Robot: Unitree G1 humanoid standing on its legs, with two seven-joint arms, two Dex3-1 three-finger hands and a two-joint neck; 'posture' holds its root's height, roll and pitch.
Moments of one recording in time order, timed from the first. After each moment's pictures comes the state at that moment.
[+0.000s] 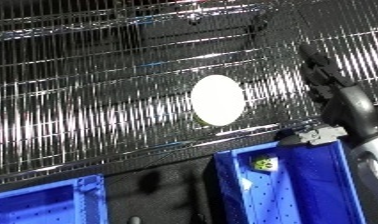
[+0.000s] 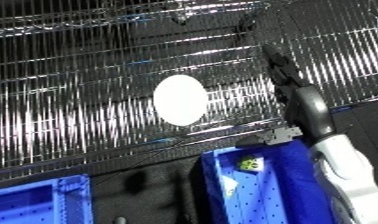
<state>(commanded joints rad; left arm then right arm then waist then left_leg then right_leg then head) -0.22 0.38 -0.30 1.07 -0.68 -0.09 -0.10 -0.91 -0.72 0.39 0.64 0.74 -0.19 0.06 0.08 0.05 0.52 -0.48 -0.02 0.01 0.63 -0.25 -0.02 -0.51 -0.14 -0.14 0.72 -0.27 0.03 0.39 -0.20</state>
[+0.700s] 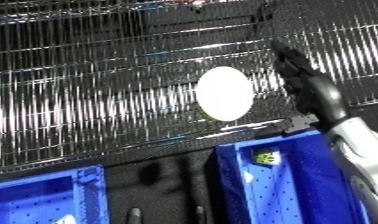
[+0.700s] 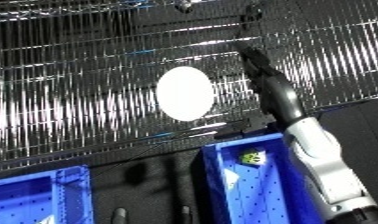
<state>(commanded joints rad) -0.21 0.37 -0.35 1.00 -0.69 -0.09 -0.08 -1.05 -0.66 0.47 0.76 0.70 -0.20 0.10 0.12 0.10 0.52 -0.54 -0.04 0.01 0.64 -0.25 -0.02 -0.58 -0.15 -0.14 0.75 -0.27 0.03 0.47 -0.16</state>
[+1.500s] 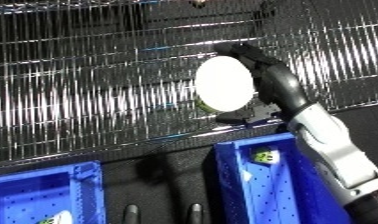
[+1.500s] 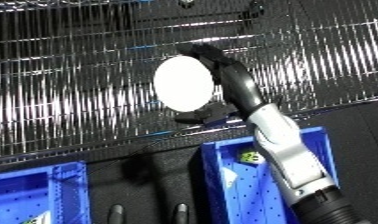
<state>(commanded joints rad) -0.18 0.36 -0.38 0.93 -0.71 -0.09 -0.07 -1.13 -0.59 0.53 0.75 0.69 -0.16 0.13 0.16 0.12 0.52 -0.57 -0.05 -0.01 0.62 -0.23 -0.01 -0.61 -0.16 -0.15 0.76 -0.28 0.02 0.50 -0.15</state>
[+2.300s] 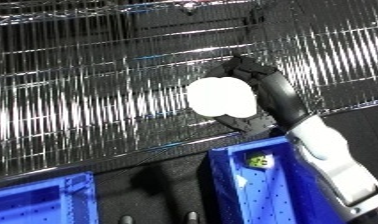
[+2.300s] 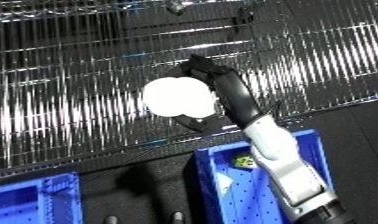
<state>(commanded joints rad) -0.15 0.34 -0.32 0.94 -0.74 -0.10 -0.05 -1.03 -0.66 0.48 0.51 0.51 -0.24 0.02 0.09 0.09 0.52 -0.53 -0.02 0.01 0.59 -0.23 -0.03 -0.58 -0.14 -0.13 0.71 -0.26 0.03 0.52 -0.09</state>
